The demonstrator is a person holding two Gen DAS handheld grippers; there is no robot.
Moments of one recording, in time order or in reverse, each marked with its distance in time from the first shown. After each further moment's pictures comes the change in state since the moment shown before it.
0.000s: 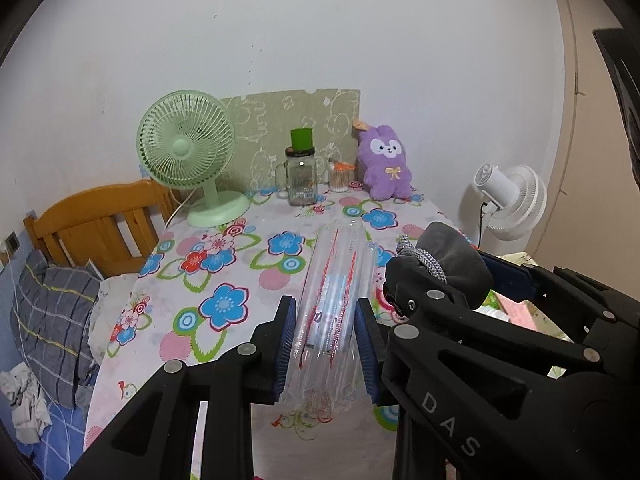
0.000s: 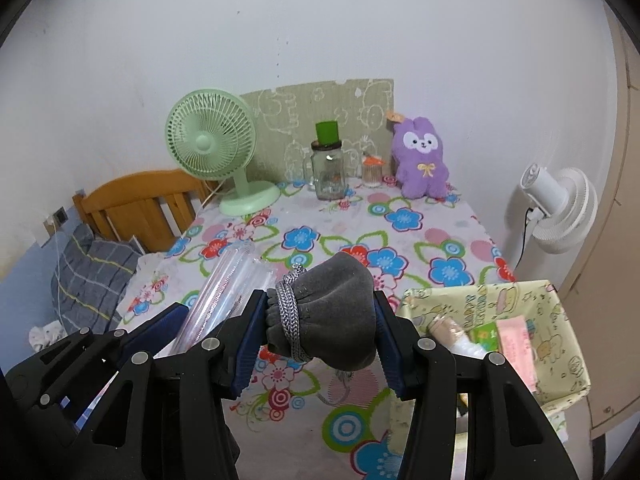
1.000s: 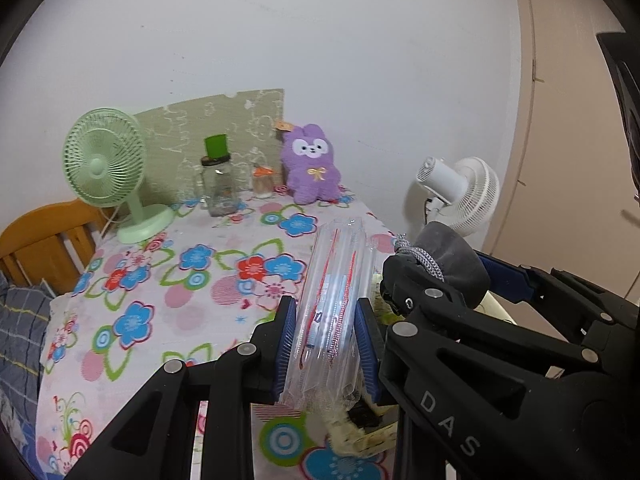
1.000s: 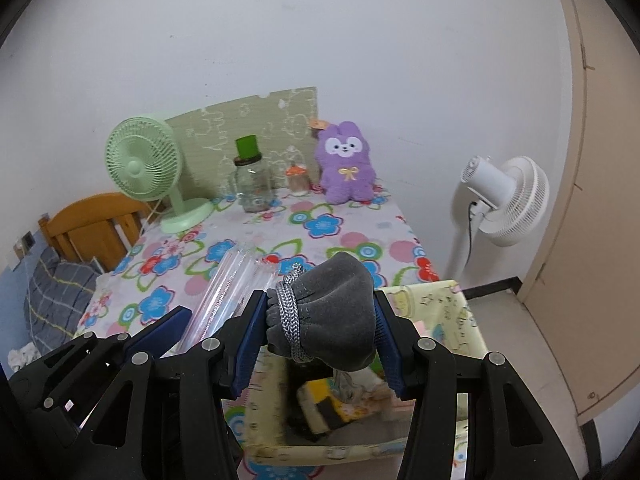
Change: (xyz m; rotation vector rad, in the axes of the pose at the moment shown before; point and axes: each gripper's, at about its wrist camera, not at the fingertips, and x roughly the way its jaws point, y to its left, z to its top) left arm 0.032 -0.101 0.009 0.061 -0.001 -0.146; right arm -0.011 -0.109 -0.007 0.077 -0.025 -0.131
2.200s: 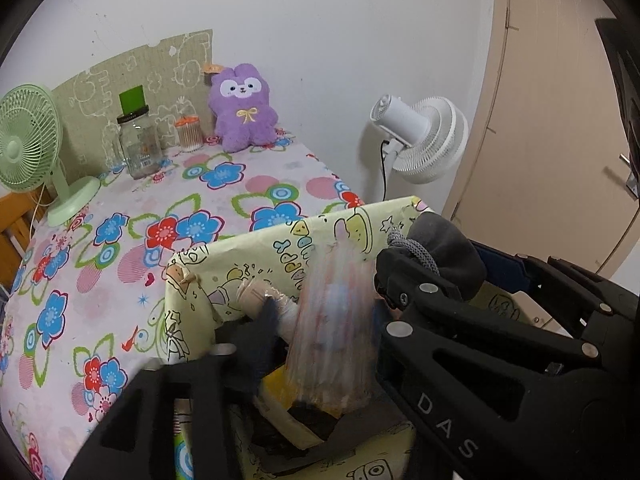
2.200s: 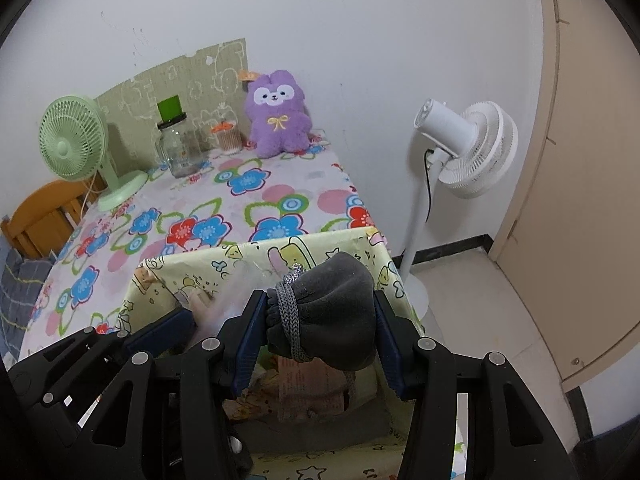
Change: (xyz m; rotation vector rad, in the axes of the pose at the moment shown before) left arm 0.085 -0.054 -0.015 0.066 0.182 -0.121; right arm 0.059 -0.073 -0.027 0.062 0.137 -0.106
